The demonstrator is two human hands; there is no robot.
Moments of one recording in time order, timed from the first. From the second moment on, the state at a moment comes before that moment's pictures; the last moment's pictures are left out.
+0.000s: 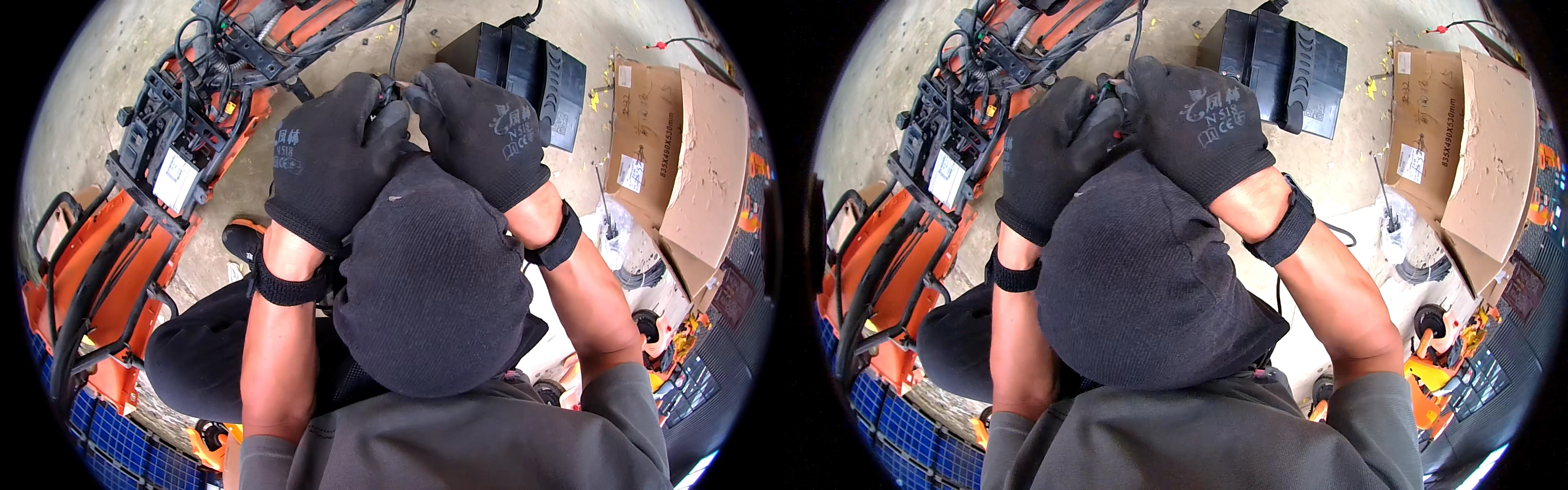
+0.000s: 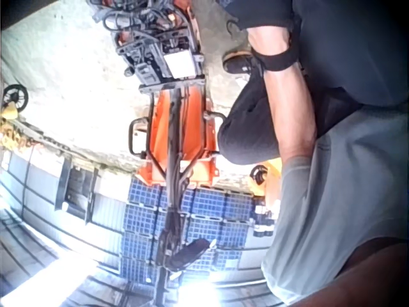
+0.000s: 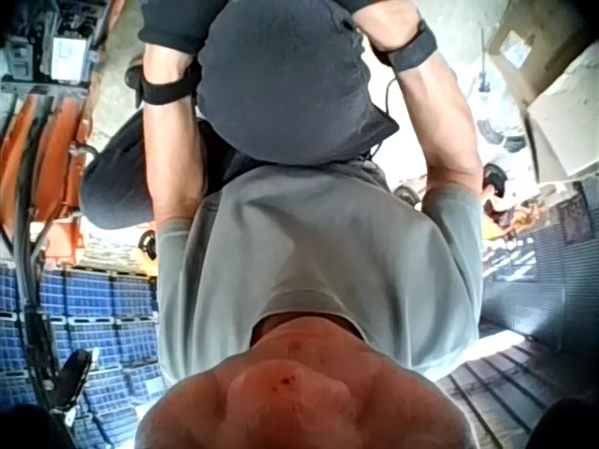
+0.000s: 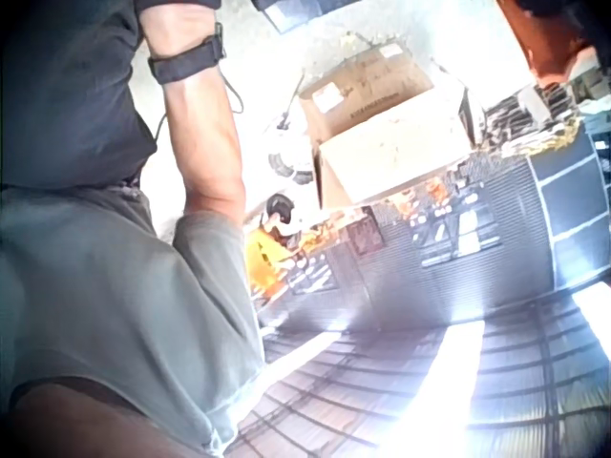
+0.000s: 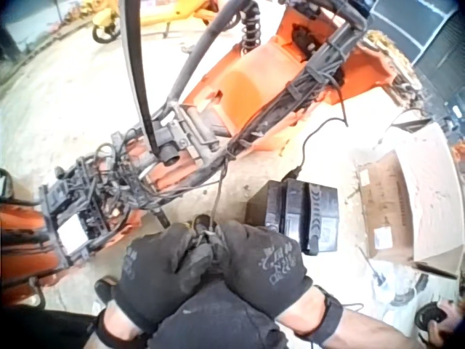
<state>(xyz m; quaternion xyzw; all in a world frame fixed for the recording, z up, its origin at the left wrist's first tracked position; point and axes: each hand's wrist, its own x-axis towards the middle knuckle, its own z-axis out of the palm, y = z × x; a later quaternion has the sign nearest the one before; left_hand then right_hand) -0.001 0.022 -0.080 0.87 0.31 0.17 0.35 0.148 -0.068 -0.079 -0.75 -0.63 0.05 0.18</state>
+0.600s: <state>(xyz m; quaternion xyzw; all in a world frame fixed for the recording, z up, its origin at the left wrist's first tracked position) -0.002 0.019 -0.080 0.84 0.30 0.15 0.42 0.153 -0.072 -0.078 -0.74 -0.64 0.07 0.20</state>
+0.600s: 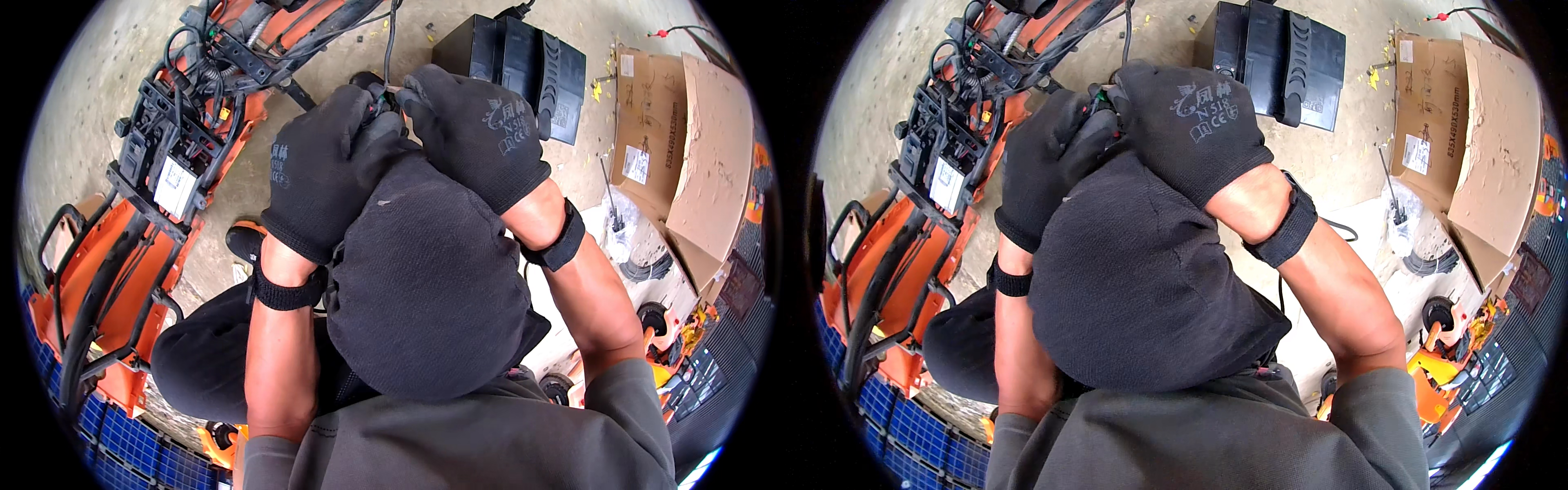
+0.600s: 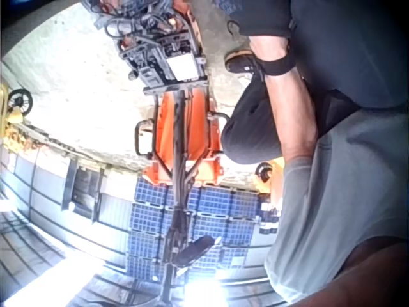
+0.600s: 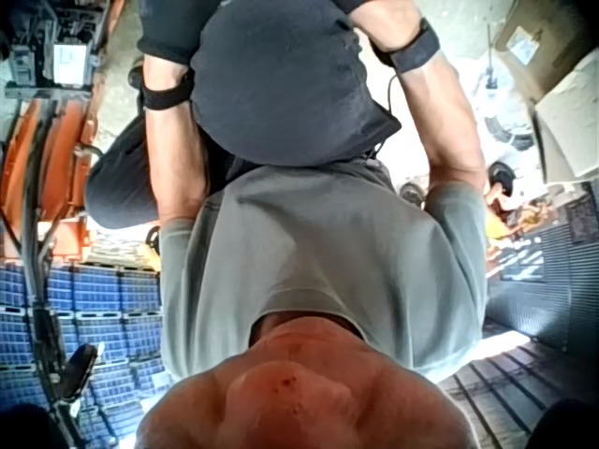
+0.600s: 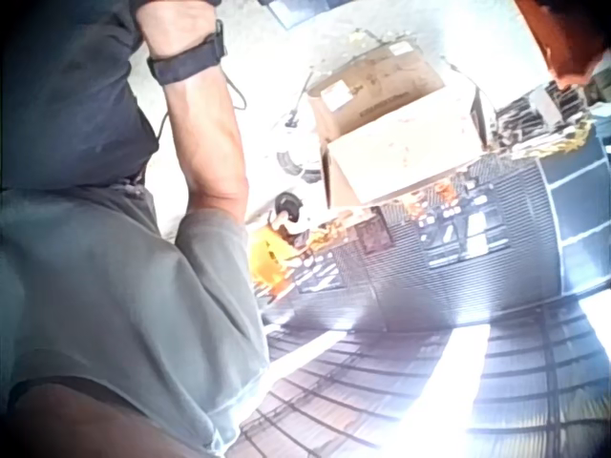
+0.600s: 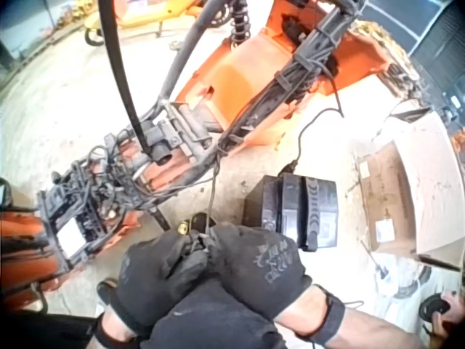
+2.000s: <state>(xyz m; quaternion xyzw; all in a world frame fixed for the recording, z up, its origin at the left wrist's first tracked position) -0.029 0.028 -0.067 0.63 0.41 0.13 0.65 0.154 -0.053 -0.083 -0.66 -0.59 0.23 0.40</state>
